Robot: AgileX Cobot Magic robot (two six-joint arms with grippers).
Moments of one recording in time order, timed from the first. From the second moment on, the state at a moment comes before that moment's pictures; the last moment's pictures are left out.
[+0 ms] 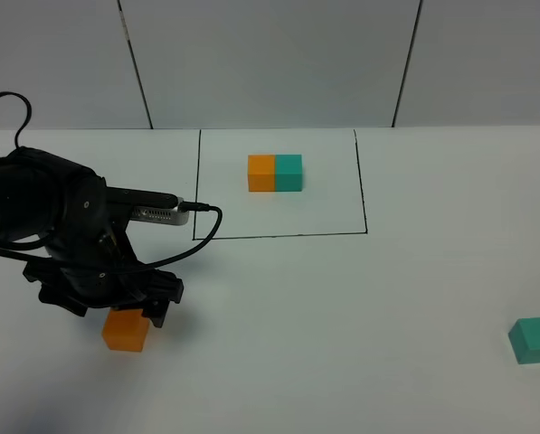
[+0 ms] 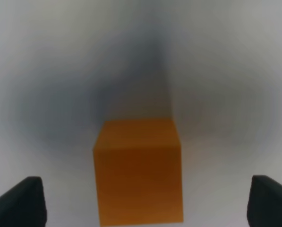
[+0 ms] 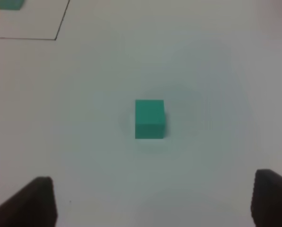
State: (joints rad) left arm -0.38 1.84 -1.10 0.08 0.72 -0.27; right arm -0.01 0.01 -0.50 0.04 1.07 -0.06
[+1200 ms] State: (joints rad) left arm -0.39 1.95 -1.44 0.13 0.89 0.01; right arm -0.01 0.01 -0.50 0.04 1.07 -0.06
